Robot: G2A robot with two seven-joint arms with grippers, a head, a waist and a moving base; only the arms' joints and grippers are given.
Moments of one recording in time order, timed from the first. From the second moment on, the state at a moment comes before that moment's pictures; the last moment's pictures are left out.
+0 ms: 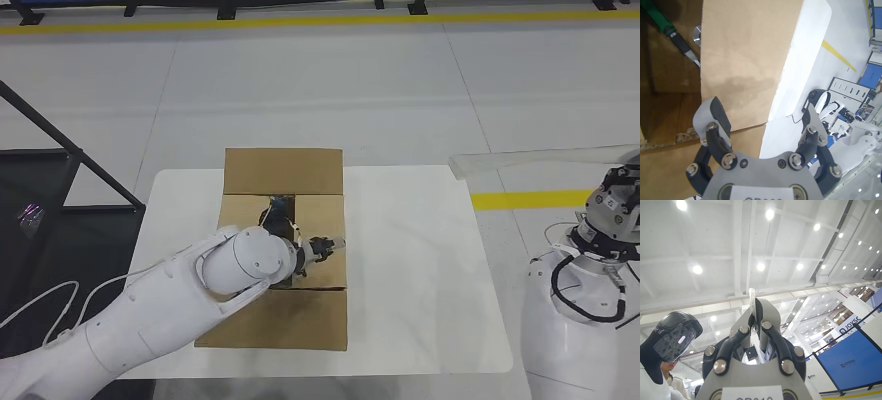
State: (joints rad) left arm 0.23 -0.97 -0.34 -1.60 -0.56 0.80 -0.37; right arm -0.90 -1.43 1.80 -1.54 0.33 -1.01 0.32
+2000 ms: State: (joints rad) left arm 1.27 -0.74 -1.64 -1.76 -0.93 0.42 -0.81; right arm -0.83 -1.42 1.65 -1.51 0.27 -0.99 0.32
